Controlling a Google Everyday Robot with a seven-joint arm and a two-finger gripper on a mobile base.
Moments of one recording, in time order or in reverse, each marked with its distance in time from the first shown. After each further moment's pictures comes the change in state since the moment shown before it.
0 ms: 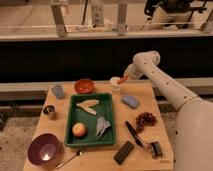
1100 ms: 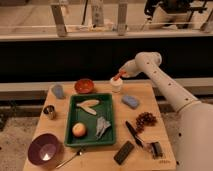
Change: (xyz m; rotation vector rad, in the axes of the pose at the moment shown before) arm -0.007 -0.037 -0.003 0.186 -0.075 -0.202
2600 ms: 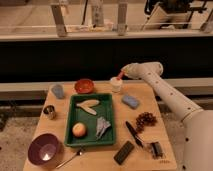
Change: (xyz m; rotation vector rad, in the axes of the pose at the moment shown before) arm 0.026 0.005 0.016 0.151 0.139 -0.178
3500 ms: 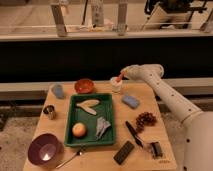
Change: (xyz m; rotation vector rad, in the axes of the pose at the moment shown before) arm -0.011 0.004 0.002 0.017 -0.033 -0.031
